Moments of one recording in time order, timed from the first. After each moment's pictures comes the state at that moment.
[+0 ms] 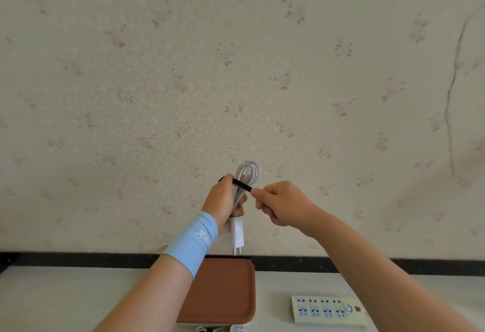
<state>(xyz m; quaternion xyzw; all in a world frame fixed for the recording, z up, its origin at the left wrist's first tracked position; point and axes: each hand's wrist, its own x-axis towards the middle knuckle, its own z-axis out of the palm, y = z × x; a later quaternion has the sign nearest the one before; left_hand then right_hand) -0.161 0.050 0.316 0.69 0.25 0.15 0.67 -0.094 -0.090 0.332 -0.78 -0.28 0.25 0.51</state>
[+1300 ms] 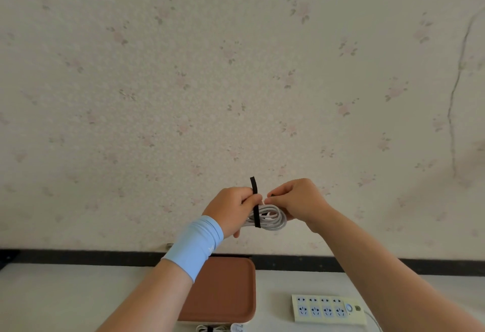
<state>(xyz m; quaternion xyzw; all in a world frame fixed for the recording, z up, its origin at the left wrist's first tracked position) -0.174 0.054 0.307 0.91 0.11 0.13 0.37 -0.074 -0.095 0.319 -0.81 -0.19 0.18 0.52</state>
